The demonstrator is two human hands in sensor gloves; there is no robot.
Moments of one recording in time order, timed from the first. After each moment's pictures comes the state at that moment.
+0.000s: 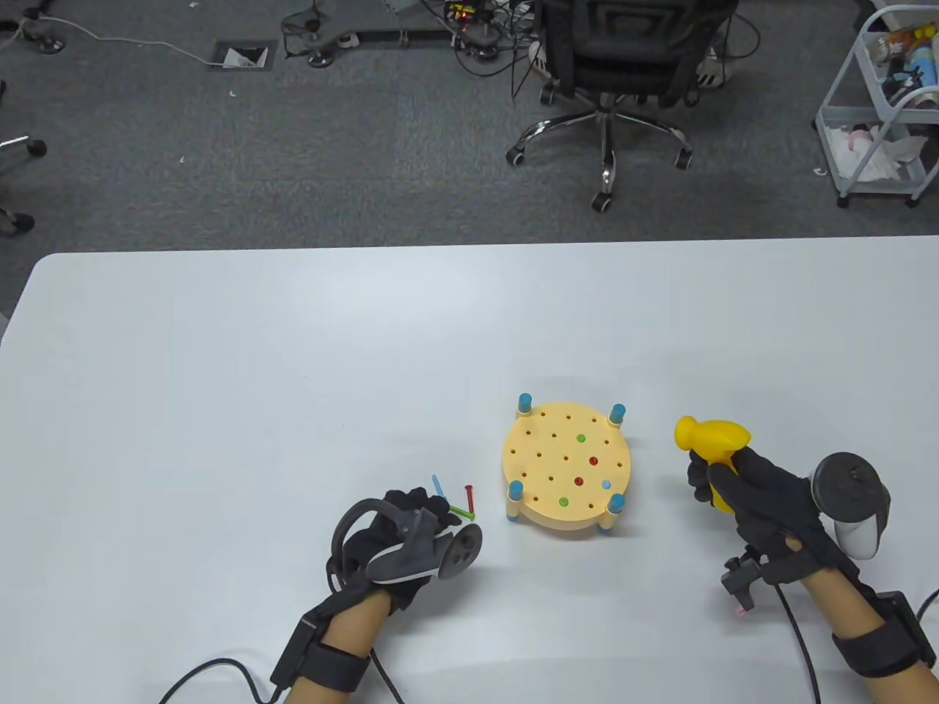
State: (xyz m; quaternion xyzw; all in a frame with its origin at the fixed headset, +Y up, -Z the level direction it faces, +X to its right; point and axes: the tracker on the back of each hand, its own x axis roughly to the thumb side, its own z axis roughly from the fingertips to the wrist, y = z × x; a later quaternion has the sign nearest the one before) left_hand -0.093 -0.766 -0.230 -0.05 -0.28 -0.12 0.95; right_hand 0.322 -0.731 -0.241 0.10 -0.02 0.84 0.53
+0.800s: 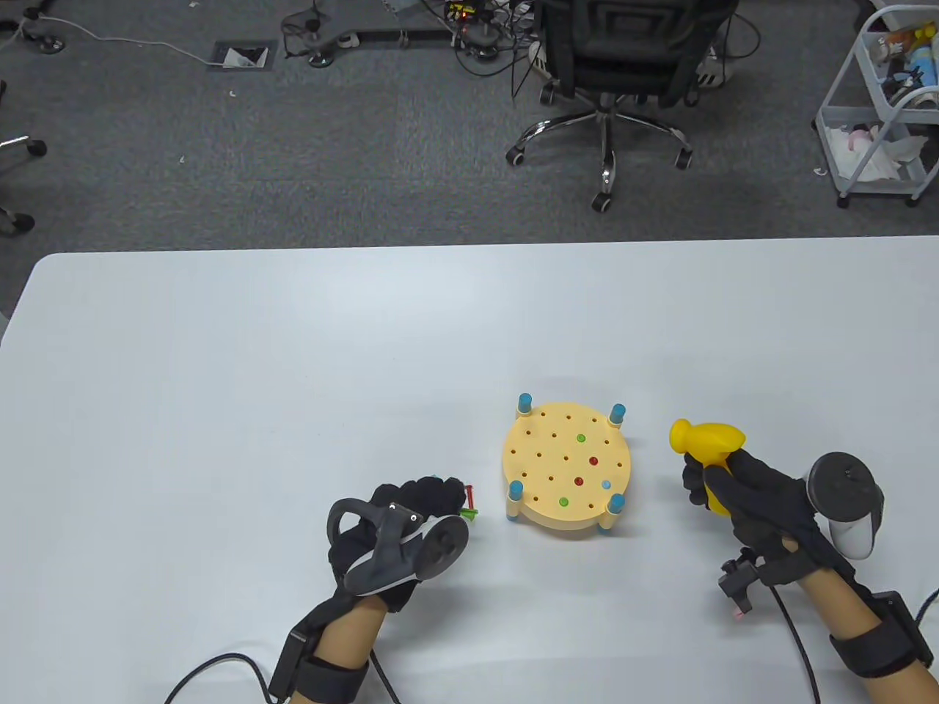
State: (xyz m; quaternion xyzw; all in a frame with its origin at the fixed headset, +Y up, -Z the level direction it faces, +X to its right) left_hand -0.099 -0.693 -0.216 0.14 -0.24 0.01 0.96; right_hand 0.317 -0.732 -0.240 0.10 -0.01 0.84 0.54
